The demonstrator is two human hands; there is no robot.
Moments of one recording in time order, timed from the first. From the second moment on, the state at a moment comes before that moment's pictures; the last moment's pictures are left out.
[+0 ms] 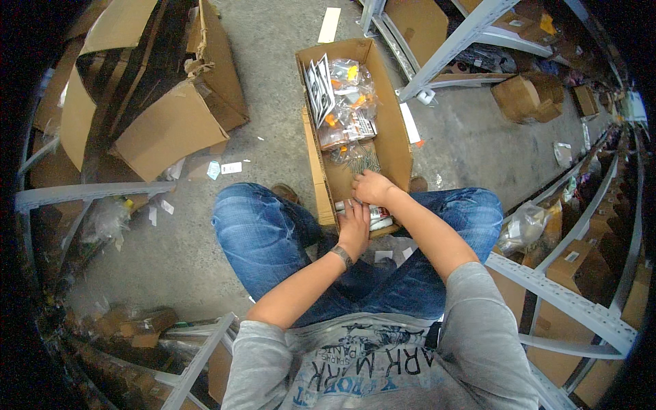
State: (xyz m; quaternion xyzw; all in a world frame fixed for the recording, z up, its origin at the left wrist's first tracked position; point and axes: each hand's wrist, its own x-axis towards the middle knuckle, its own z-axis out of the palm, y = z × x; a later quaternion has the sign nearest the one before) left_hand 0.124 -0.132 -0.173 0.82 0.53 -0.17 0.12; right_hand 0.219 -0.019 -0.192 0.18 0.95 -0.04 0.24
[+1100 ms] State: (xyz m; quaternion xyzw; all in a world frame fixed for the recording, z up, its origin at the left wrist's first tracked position) left_hand 0.127 -0.133 -0.174 0.82 0.54 -0.17 0.11; right_hand 0.210 -0.029 -0.208 0.36 0.91 -0.02 0.21
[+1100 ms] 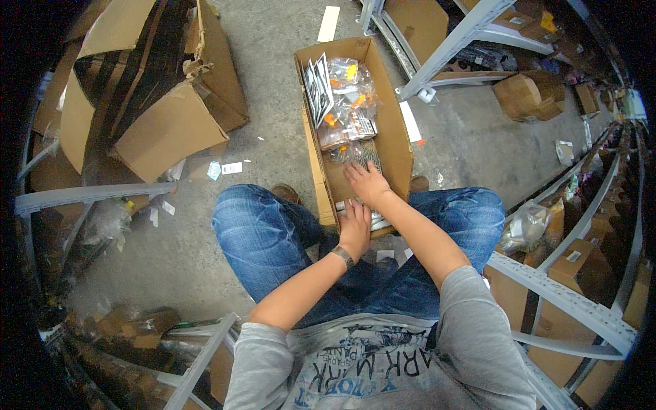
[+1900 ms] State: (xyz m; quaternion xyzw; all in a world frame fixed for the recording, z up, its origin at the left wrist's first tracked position) left_hand 0.126 -0.131 -0.170 0.81 0.55 -0.16 0.13; right_hand 0.210 -0.031 -0.194 0.41 0.88 0.01 0.25
